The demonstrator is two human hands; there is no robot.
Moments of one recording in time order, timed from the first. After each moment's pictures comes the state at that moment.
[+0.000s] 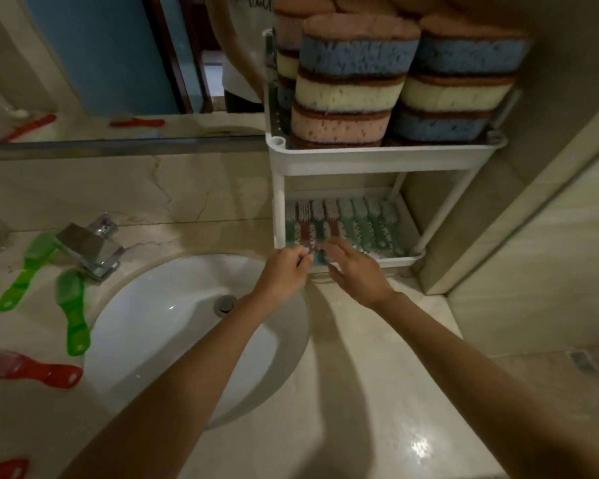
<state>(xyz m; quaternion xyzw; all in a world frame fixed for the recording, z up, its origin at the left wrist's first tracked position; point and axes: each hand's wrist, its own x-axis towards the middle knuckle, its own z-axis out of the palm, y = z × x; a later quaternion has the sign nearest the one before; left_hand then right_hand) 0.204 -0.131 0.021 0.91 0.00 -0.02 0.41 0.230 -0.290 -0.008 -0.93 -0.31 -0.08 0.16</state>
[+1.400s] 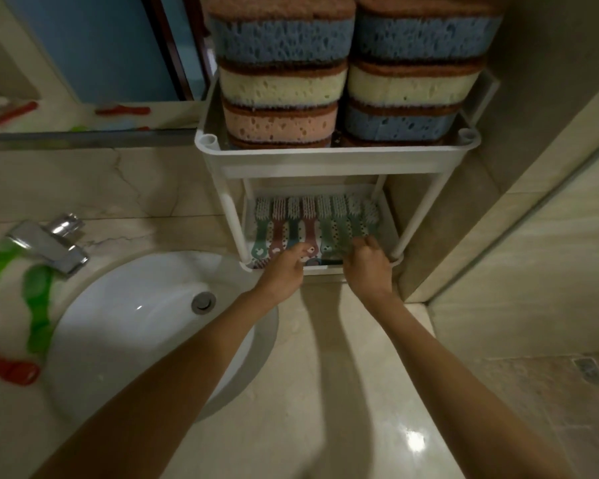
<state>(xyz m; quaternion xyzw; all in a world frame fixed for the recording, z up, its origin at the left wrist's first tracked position) 0.237 -0.195 0.002 0.91 0.04 -0.09 0.40 0.264 -0.340 -0.012 -0.97 -0.02 -0.02 0.23</state>
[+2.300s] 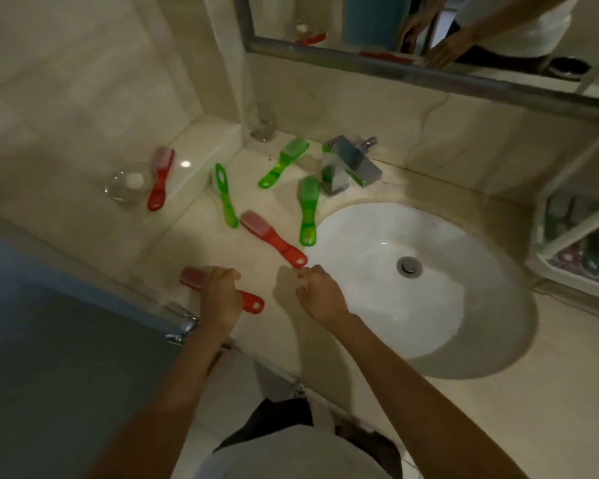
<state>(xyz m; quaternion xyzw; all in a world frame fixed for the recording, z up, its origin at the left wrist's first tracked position) -0.093 0.196 -0.054 0.87 0.46 0.03 0.19 0.030 0.069 -0.054 -0.86 -0.36 0.28 0.24</state>
